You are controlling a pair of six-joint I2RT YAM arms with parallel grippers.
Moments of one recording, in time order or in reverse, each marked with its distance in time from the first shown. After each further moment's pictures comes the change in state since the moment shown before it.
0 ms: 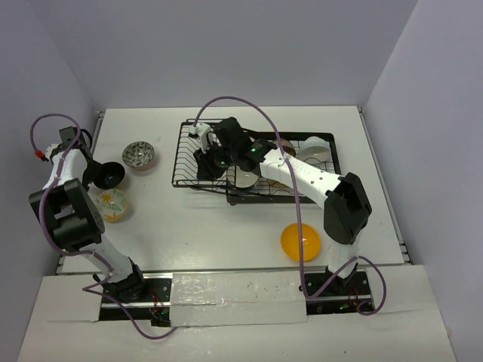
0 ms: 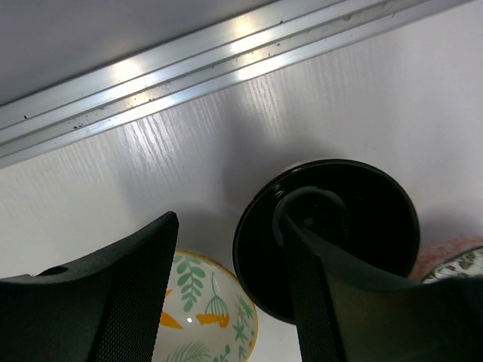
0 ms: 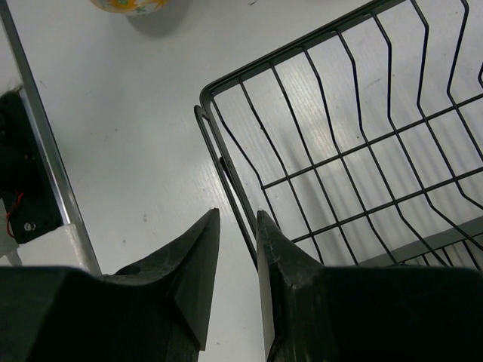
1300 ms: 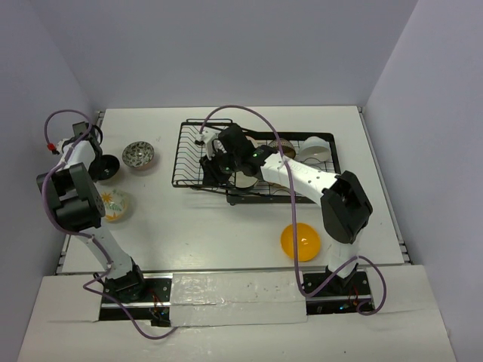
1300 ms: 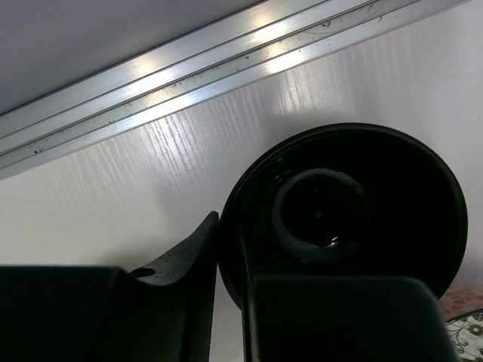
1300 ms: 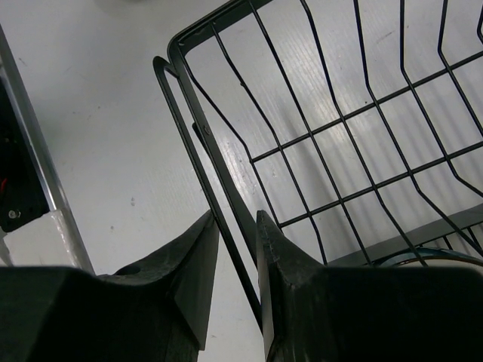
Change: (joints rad) left arm -0.060 0.204 0.121 0.008 -0.073 -0.007; right arm -0.031 0.002 -0.118 0.067 -0.028 0.015
